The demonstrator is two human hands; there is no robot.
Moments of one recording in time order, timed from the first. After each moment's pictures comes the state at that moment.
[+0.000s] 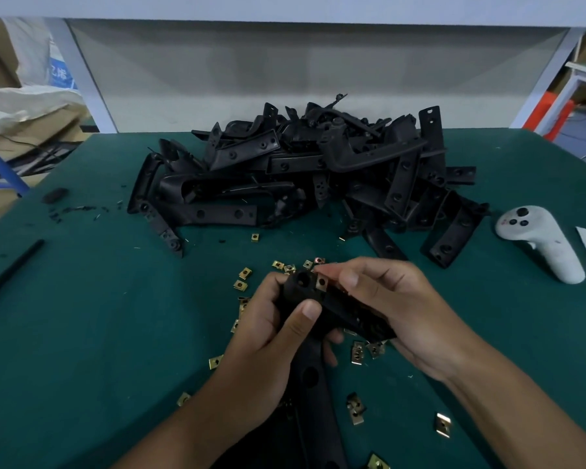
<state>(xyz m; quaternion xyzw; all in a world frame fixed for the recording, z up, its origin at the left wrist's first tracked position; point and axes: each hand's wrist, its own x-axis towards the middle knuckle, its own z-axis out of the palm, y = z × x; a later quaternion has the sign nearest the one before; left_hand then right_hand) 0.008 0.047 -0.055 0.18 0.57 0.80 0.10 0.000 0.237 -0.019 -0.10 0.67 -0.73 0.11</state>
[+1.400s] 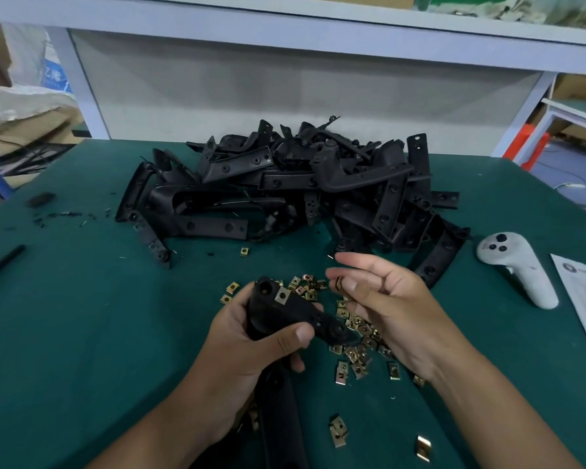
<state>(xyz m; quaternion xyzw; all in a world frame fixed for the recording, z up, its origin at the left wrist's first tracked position) 0.001 0.043 -0.034 0.09 0.57 0.81 0.12 -0.019 0.253 -0.026 0.02 0.67 -0.74 0.05</state>
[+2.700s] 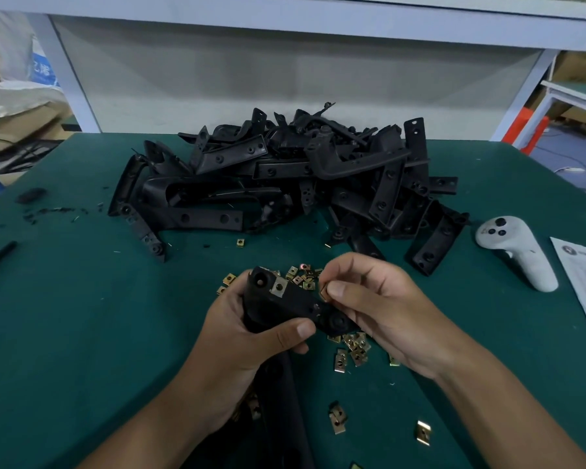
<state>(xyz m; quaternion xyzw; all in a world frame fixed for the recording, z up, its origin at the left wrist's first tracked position) -0.002 0.043 -0.039 0.13 0.57 0.81 0.10 -0.006 0.241 -0.016 -0.10 0.67 -0.73 0.11</state>
